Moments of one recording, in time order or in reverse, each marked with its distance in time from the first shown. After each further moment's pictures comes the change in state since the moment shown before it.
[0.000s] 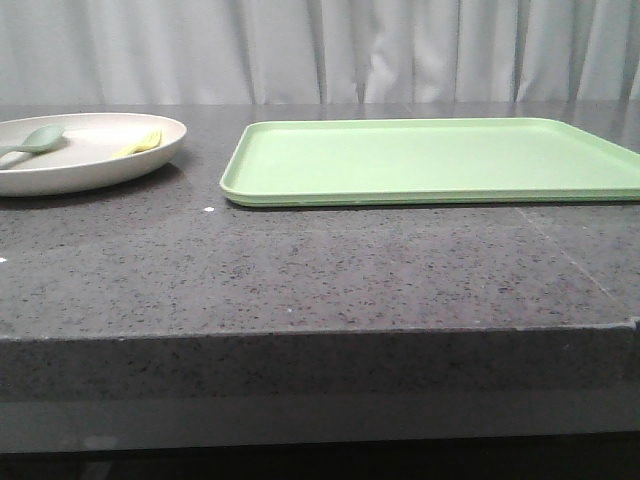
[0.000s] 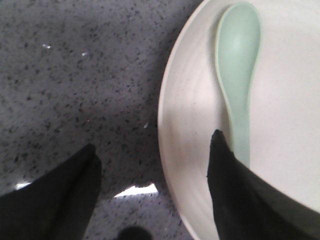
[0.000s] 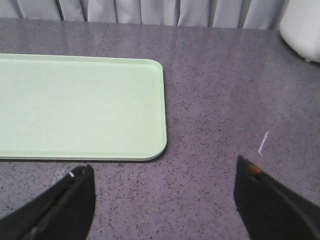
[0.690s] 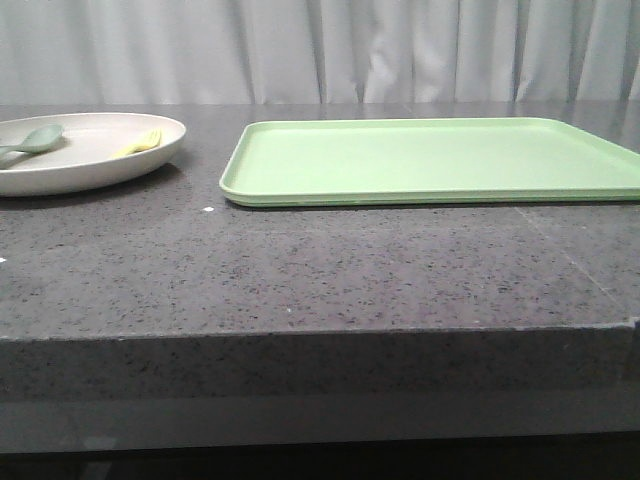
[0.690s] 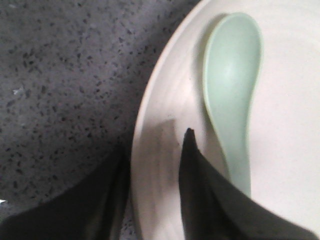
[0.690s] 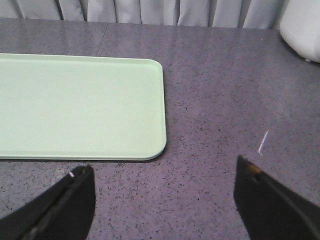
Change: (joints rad) left arm -0.027 0.171 -0.135 -0.058 0.070 0.026; right arm 0.000 0.000 0.000 0.000 0.000 0.000
